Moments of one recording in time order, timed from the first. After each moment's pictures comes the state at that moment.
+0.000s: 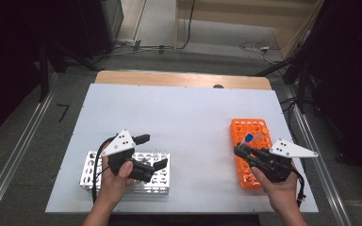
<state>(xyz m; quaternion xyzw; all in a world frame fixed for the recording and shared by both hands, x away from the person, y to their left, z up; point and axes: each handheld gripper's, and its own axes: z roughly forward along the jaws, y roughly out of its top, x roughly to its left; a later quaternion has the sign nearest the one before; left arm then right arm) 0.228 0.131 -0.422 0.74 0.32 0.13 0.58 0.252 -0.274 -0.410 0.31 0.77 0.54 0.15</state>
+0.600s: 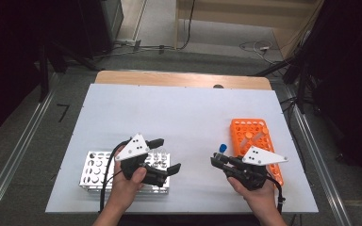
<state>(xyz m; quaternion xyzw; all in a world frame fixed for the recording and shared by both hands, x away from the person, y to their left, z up) 0.223 0.099 -0.421 0.75 0.30 0.12 0.59 0.239 -0.223 -0.428 0.27 0.80 0.53 0.12</state>
